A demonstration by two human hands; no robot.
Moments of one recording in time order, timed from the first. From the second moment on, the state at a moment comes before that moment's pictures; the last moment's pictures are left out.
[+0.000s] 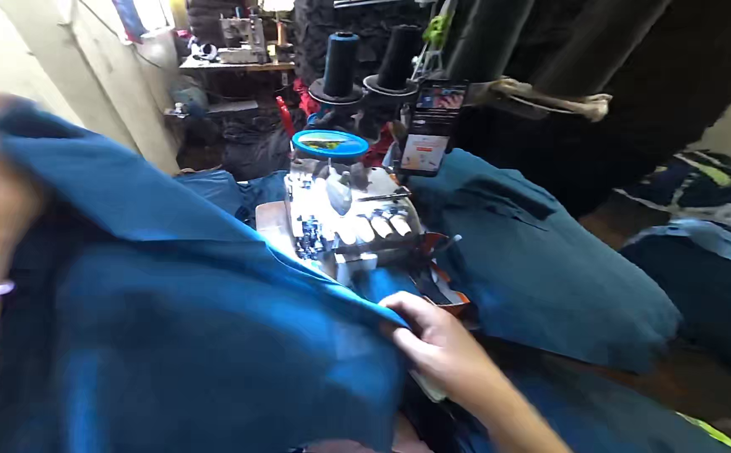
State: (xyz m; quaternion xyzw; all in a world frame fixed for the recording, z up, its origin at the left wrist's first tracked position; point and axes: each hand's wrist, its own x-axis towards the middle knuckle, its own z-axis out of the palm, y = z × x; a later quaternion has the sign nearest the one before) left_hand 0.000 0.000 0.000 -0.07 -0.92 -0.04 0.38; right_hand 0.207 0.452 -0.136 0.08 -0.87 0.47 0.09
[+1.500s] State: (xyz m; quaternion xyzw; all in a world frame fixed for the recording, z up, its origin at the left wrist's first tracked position) left_hand 0.093 0.219 -0.183 -0.19 -0.91 -0.33 0.15; right_hand 0.245 0.398 -0.267 -0.06 -0.73 0.67 -0.11
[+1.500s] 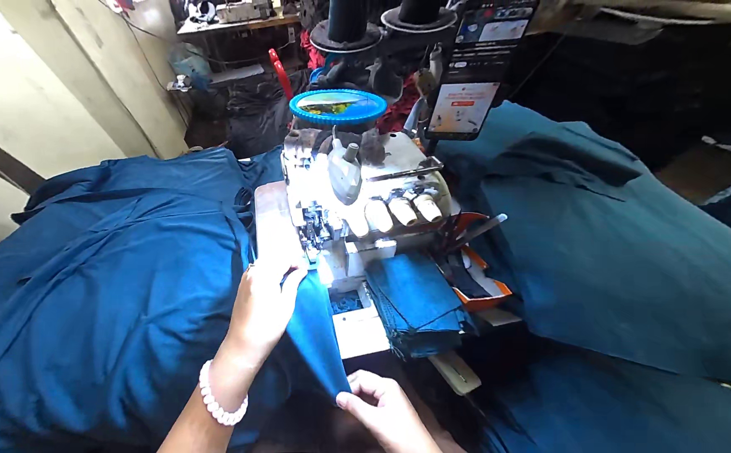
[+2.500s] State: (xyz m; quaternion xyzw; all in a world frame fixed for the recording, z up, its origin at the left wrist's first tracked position) left_hand 0.126 0.241 -0.198 -0.17 -0.95 -0.17 0.20; right_hand 0.220 0.377 -0.218 -0.11 -0.68 0.72 -0.03
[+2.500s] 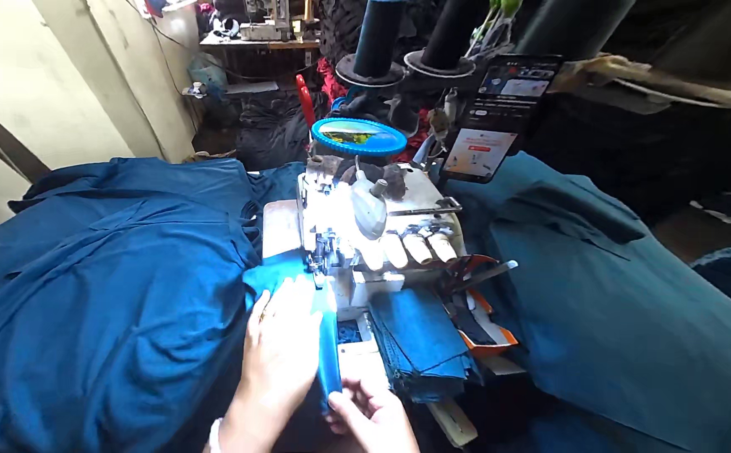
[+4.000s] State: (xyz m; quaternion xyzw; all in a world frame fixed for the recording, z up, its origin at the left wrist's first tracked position) left_hand 0.063 0.203 -0.152 -0.16 -0.88 -0.26 0.36; right_hand 0.174 0.377 -0.221 0.10 -0.86 0.49 0.07
